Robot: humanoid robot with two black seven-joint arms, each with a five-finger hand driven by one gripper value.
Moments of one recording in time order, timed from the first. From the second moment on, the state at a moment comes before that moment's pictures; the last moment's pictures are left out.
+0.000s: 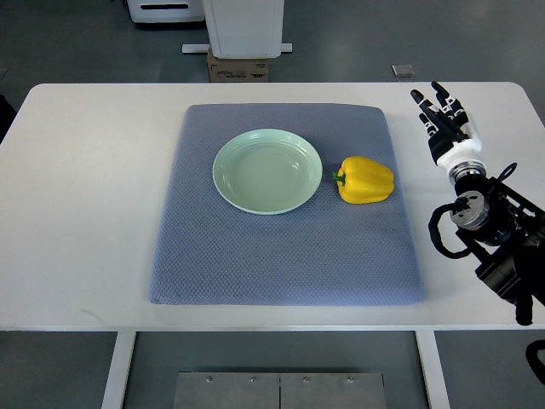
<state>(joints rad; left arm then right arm) -0.04 0.00 -0.11 -0.23 0.02 0.18 0.03 0.82 -0.12 0.71 0.53 0.07 -0.01 0.42</state>
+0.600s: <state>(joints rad) -0.04 0.00 -0.11 -0.23 0.02 0.17 0.04 0.82 -0.12 0.71 0.53 0.07 -0.01 0.42</state>
